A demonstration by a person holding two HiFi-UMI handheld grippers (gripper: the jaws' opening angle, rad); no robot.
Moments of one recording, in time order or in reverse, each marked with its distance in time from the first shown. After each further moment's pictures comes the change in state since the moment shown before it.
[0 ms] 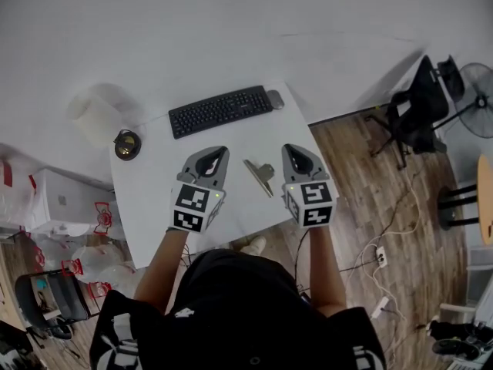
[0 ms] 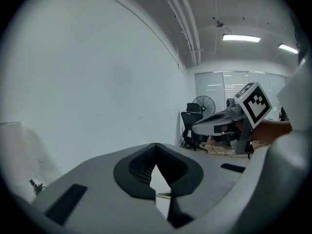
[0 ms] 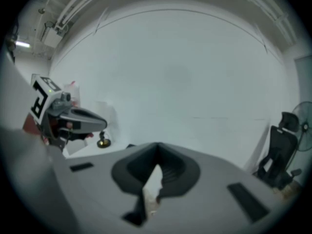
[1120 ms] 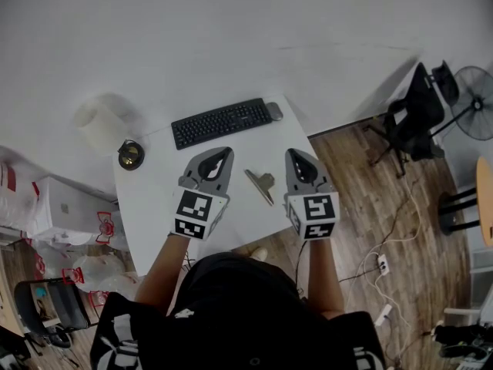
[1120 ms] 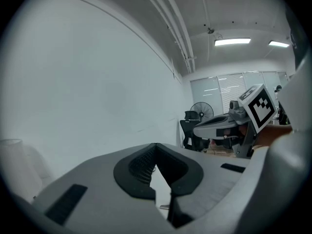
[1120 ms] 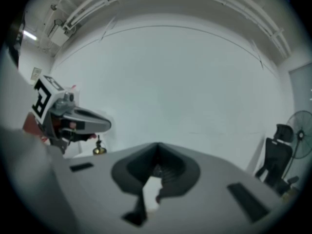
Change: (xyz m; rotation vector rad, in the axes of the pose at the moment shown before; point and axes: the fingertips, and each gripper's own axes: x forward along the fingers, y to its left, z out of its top) left arm -0.018 -0.008 0.051 0.071 -0.124 -0.004; right arm -0.033 0.006 0.044 -0.047 -0.145 -0.056
